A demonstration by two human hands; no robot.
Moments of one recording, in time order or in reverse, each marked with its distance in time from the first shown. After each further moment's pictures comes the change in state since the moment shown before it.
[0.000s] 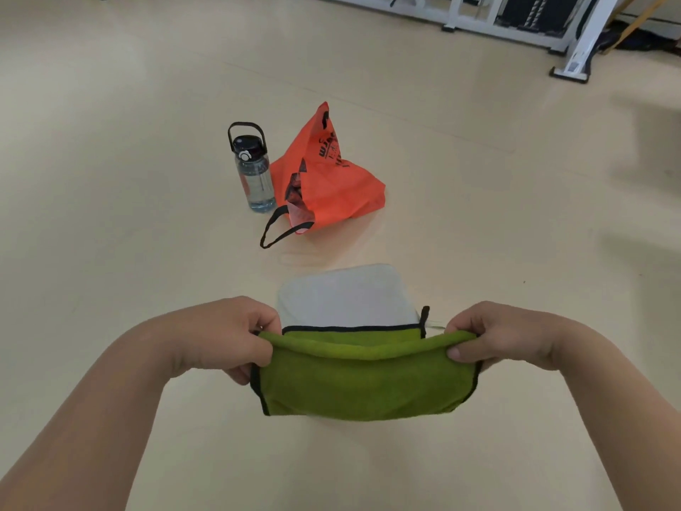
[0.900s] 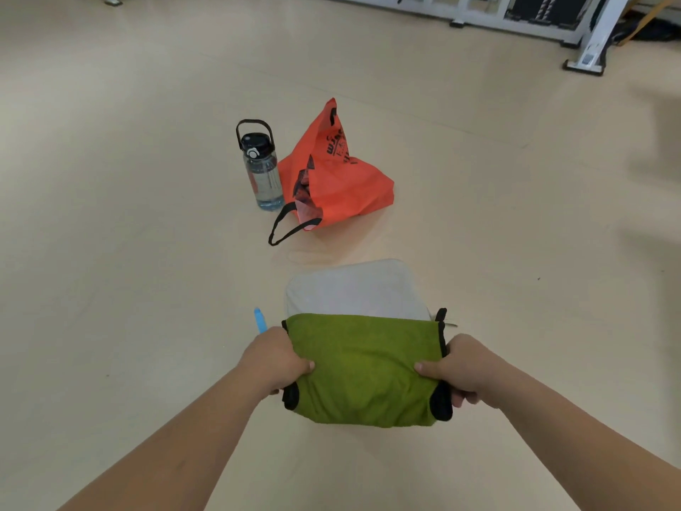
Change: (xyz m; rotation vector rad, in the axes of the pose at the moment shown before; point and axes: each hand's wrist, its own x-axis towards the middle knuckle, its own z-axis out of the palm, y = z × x) left_hand 0.098 -0.051 0.084 -0.058 0.310 -0.303; right_hand 0.065 0.037 0.079 0.048 0.328 0.354
